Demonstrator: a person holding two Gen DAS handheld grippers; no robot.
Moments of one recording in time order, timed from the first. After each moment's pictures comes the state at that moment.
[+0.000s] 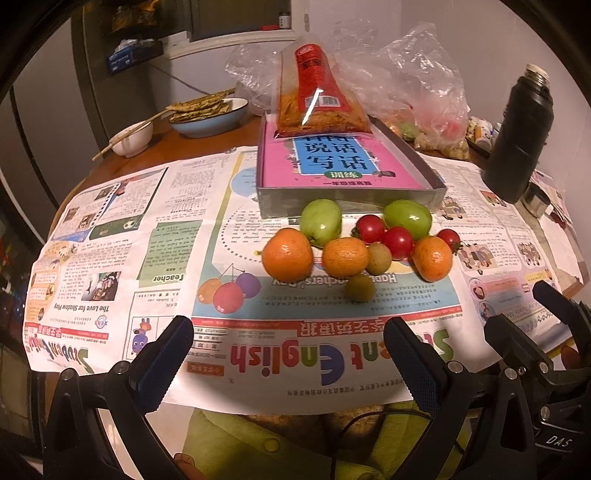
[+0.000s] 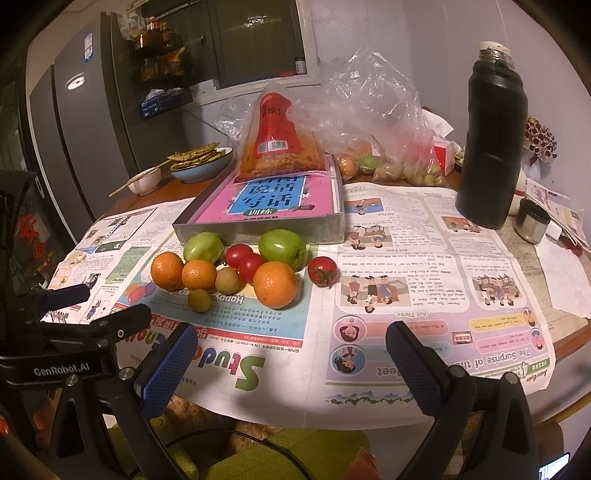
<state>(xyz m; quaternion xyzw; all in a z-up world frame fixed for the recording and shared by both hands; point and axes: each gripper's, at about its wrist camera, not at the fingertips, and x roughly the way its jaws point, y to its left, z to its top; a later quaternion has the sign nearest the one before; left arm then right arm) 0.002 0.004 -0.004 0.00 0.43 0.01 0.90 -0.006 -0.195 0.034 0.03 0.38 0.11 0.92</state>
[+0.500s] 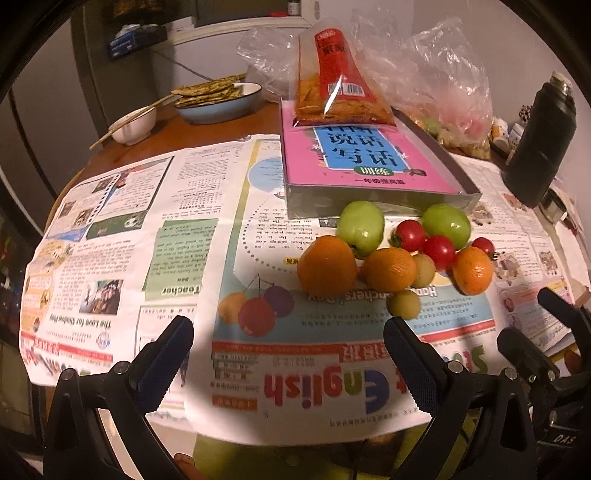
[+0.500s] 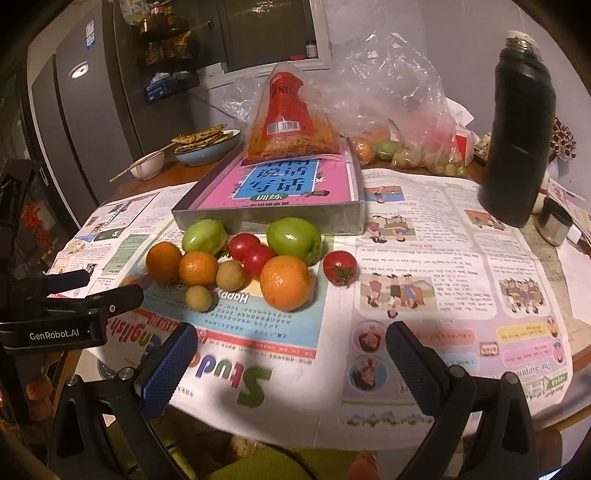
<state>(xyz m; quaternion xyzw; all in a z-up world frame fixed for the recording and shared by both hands) 0.037 0.031 -0.018 0.00 0.46 0.01 0.89 0.021 -0.184 0.017 0.02 0.41 0.13 0.90</state>
